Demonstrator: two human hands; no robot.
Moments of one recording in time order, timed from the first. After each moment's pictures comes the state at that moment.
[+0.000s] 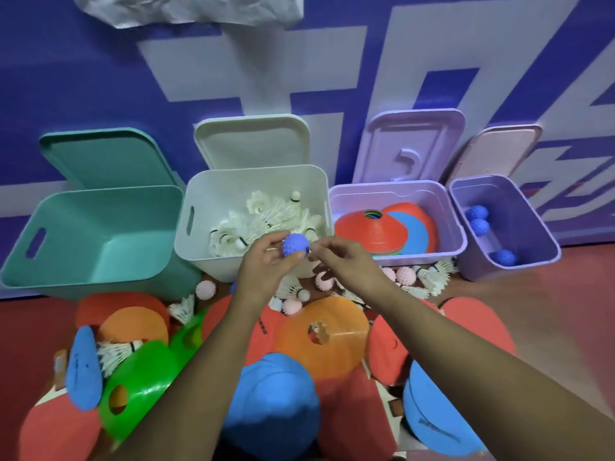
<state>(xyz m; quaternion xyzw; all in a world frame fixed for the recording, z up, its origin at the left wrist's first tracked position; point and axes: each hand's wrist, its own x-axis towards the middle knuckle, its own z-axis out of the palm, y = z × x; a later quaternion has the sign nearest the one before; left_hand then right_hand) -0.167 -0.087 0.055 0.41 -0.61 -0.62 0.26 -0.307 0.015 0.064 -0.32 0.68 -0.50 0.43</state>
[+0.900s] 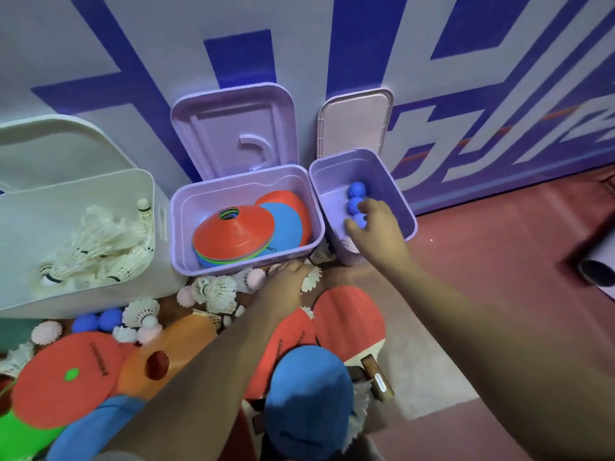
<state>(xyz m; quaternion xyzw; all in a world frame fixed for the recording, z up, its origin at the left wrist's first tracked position) -0.425 0.078 -0.078 0.19 -0.94 -0.25 -0.11 -0.602 0.196 0.003 -0.27 0.90 -0.33 0.13</state>
